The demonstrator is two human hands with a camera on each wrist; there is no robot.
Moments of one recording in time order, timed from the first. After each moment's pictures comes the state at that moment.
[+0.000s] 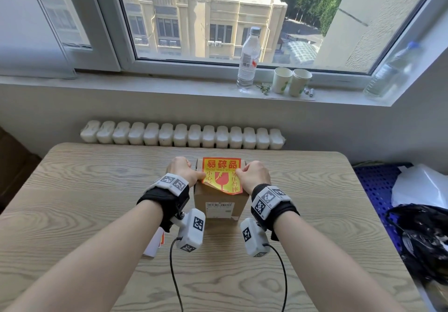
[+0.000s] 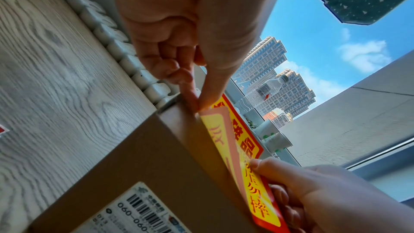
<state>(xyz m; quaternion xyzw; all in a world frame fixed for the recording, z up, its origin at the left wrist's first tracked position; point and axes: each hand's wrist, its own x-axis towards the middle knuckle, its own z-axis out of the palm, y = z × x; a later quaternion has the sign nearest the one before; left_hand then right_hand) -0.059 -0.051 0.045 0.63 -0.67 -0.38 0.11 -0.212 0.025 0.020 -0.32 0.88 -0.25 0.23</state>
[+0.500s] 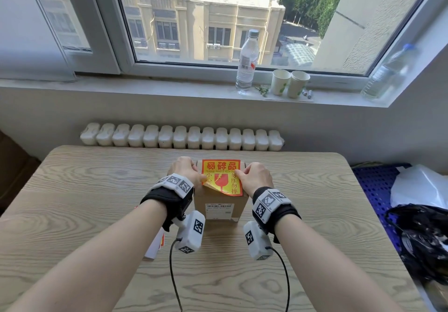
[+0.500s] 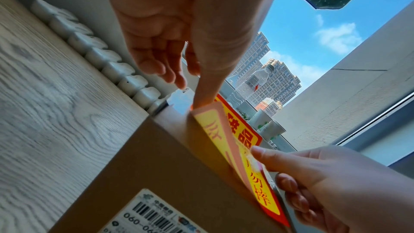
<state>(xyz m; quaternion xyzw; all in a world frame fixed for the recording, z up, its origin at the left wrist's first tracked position) -0.066 -0.053 0.043 0.61 -0.71 -0.33 0.08 -0.213 0.033 0.025 -0.34 0.89 -0.24 0.20</state>
